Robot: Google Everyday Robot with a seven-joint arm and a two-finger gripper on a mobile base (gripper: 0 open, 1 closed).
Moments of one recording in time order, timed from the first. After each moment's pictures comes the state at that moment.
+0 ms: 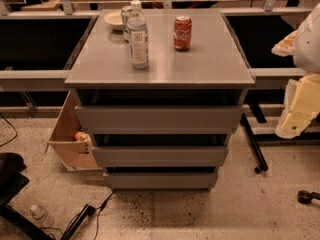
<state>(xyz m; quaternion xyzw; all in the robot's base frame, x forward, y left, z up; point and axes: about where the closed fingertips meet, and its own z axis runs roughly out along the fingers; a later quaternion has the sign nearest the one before) 0.438 -0.216 0.978 -0.60 0.78 -0.04 0.16</state>
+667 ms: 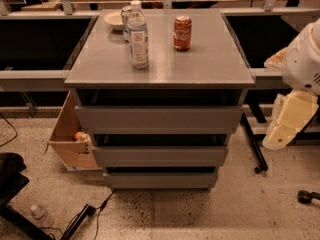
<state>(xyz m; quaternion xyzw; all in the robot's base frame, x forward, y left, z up) 0.437 -0.209 0.950 -0.59 0.79 -0.02 0.17</state>
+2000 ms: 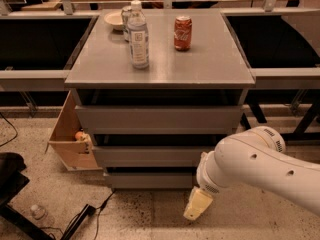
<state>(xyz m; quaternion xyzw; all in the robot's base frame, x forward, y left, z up) 0.431 -0.110 0.646 -0.55 0.82 0.03 0.17</state>
